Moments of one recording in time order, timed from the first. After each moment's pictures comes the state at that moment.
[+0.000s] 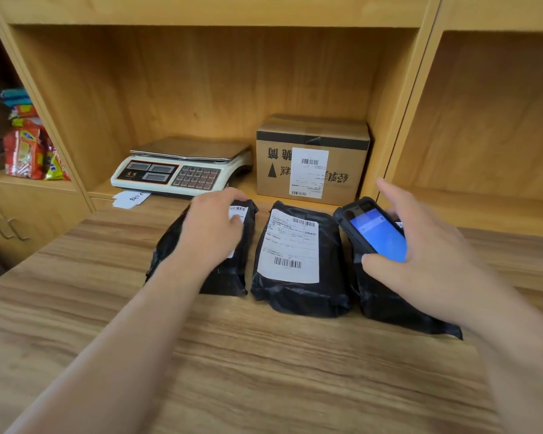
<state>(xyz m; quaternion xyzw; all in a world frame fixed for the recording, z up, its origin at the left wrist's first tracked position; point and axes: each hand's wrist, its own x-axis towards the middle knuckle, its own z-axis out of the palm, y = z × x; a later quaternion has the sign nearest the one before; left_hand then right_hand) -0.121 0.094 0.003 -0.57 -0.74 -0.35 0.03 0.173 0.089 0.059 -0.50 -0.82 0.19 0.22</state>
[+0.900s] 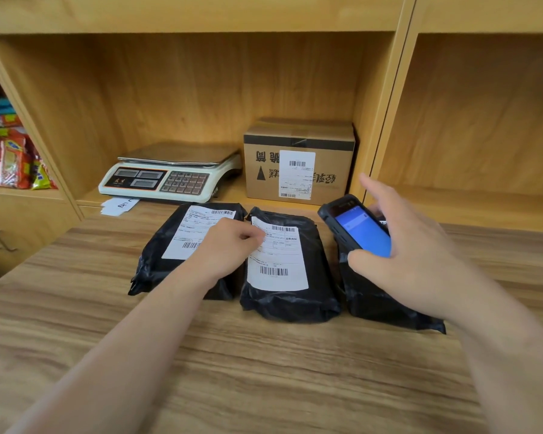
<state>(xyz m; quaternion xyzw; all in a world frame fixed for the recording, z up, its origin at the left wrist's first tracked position) -0.094 0.104 -0.017 -0.54 -0.70 -0.40 -0.25 0.178 0.090 0.062 -0.48 -0.81 0.21 0.25</state>
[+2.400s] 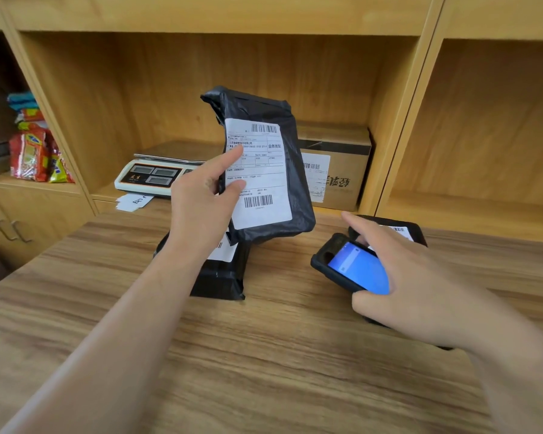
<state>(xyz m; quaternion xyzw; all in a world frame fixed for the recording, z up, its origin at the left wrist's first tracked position) -0.115 0.083 0.034 -0.49 -0.57 -0.65 -0.09 0.166 0.082 0.054 -0.46 -0.86 0.19 0.10</state>
